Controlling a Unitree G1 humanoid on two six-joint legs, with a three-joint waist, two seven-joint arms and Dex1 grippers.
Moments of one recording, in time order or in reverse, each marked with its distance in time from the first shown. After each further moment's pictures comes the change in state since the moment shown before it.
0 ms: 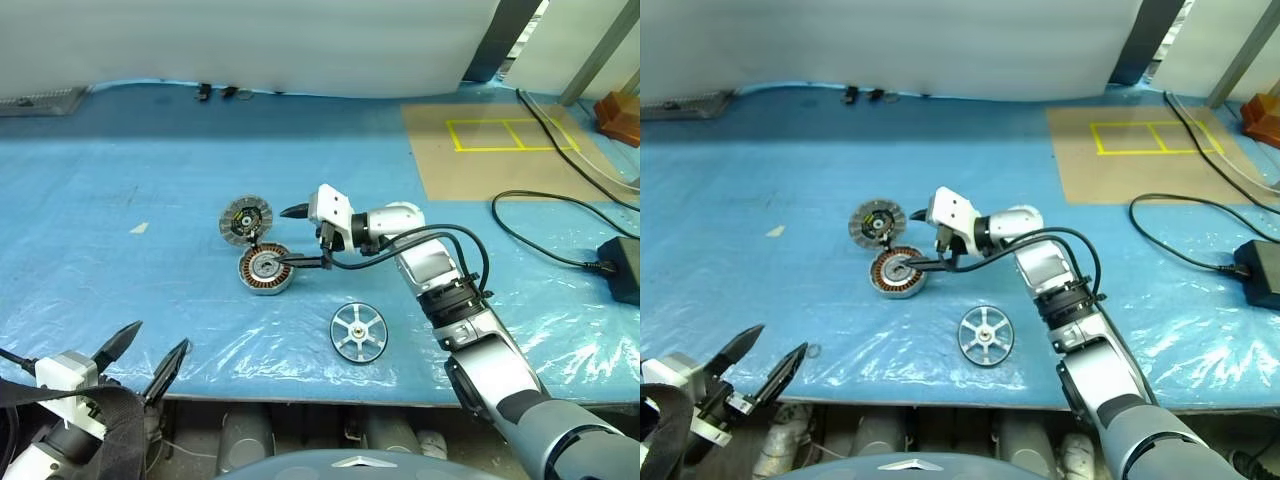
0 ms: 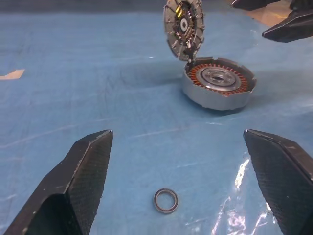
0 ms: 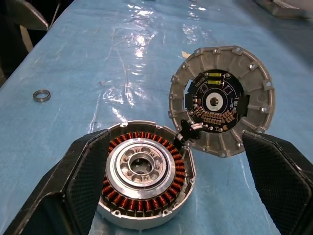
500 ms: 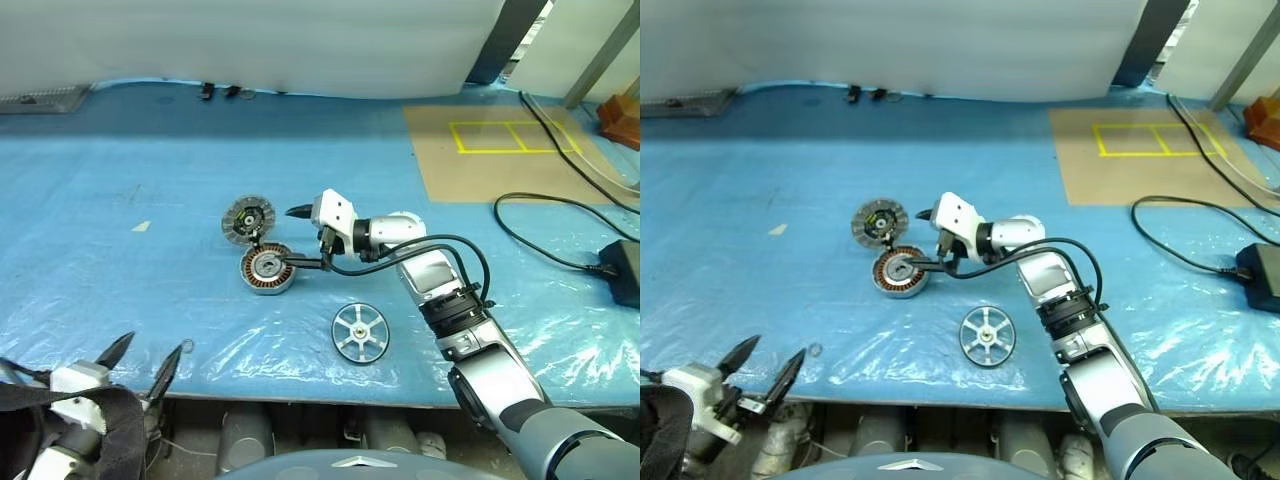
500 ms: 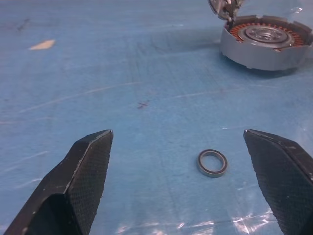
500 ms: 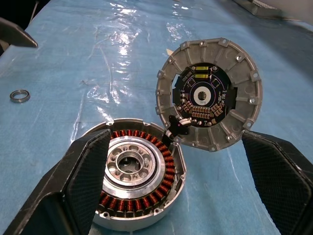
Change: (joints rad) left arm -0.121 -0.056 -0.057 0.225 0.179 -0.145 0.031; right arm 0.026 -0.015 0.010 -0.012 0.005 -0.027 -0.075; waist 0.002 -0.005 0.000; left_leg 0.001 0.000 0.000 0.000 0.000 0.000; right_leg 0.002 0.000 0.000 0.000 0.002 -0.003
